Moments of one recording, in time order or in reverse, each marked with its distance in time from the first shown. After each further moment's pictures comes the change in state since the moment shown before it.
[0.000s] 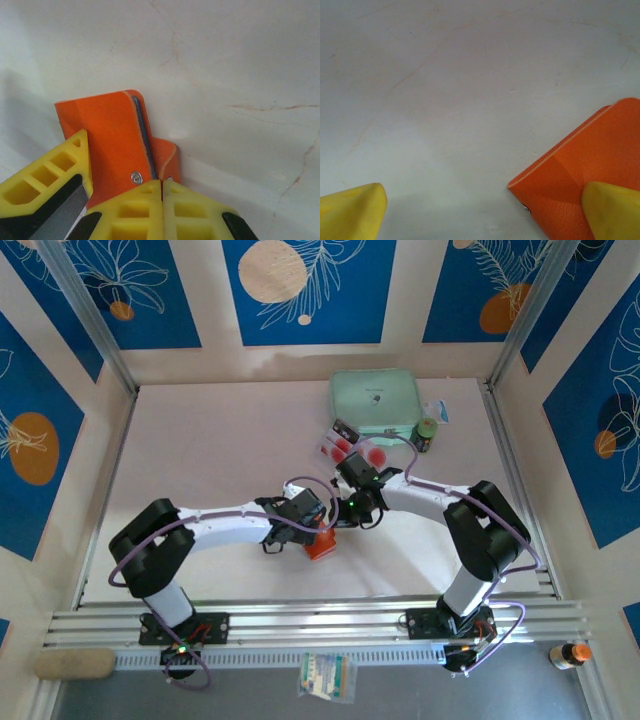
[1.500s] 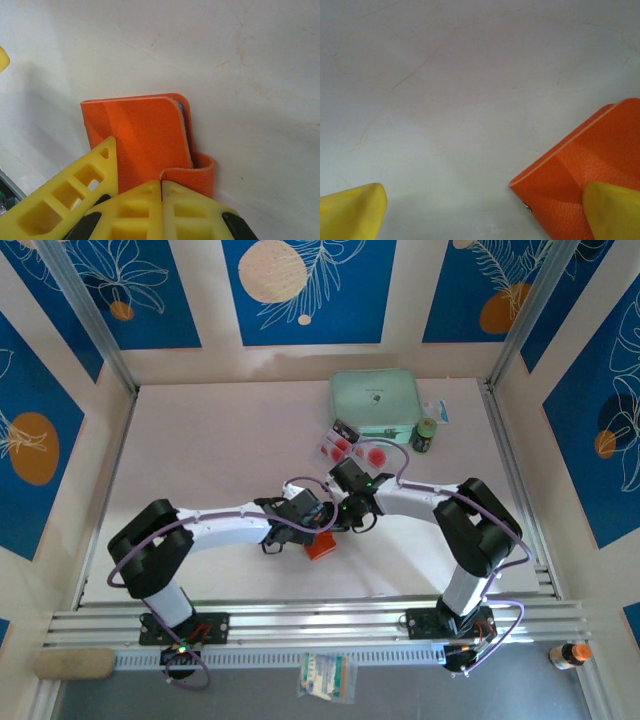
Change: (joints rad) left arm 0.000 -0.008 -0.008 0.005 0.000 0.000; right arm 0.042 0.045 -0.029 0.121 -0.066 0.031
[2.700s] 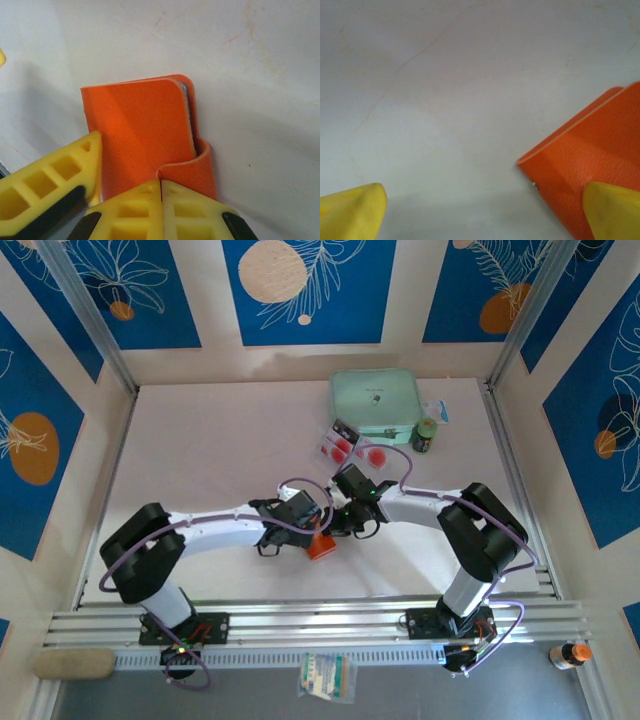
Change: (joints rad) left arm 0.000 -0.058 -0.036 -0.029 0.031 -0.057; right arm 0.014 -0.037 -0.072 0.066 -0.003 0.014
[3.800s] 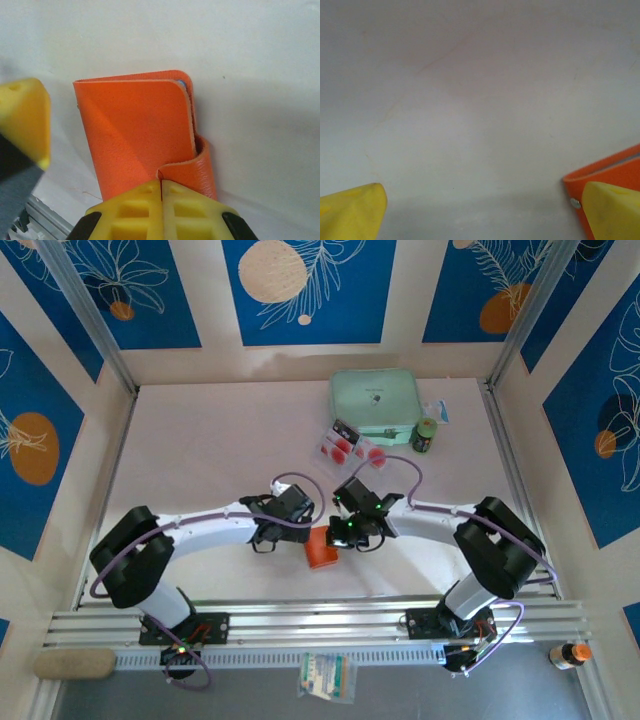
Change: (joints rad) left arm 0.059 -0.044 -0.001 0.000 0.030 0.005; right arm 0.071 -0.126 -0.110 -0.002 0.088 0.264
